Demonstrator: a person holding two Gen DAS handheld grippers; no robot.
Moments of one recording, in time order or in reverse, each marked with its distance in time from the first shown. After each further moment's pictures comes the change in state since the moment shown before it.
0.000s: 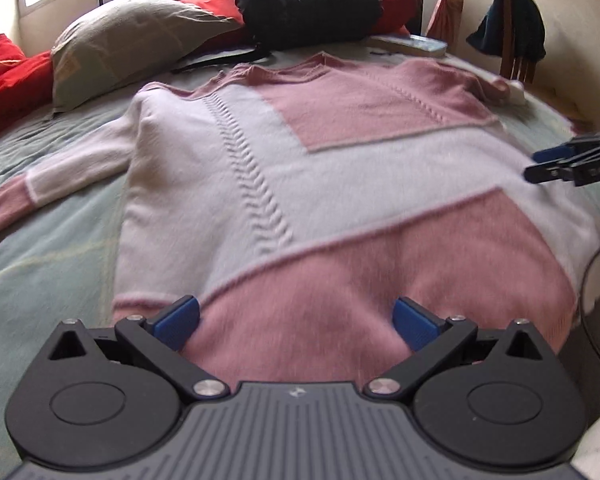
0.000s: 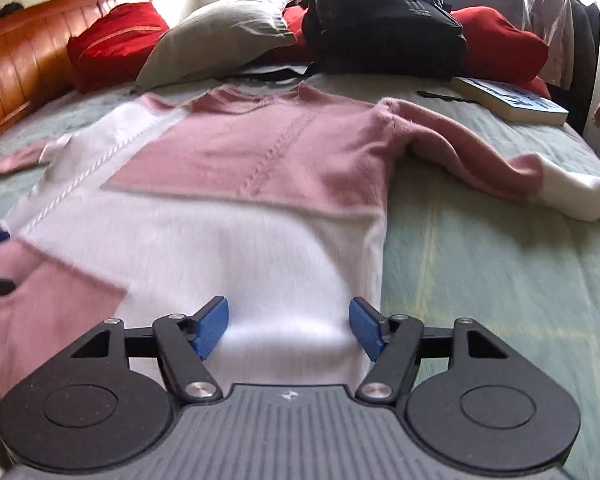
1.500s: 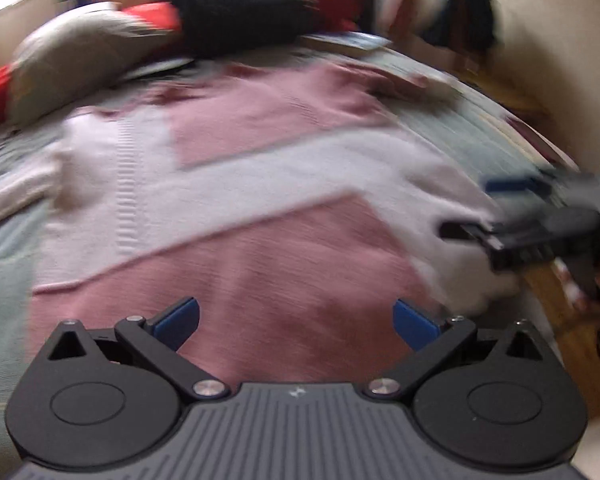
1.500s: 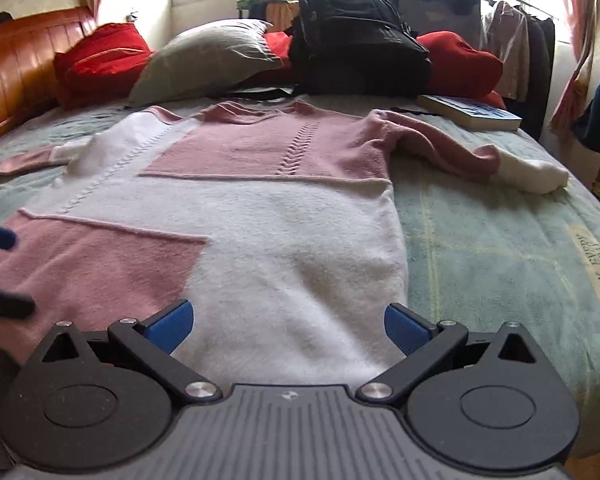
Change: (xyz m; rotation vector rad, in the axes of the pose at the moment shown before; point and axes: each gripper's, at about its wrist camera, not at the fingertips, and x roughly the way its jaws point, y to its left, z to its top) left arm -0.040 -0.100 0.005 0.091 0.021 -0.125; right arm -0.059 0.059 -0.053 0.073 -0.110 -0.088
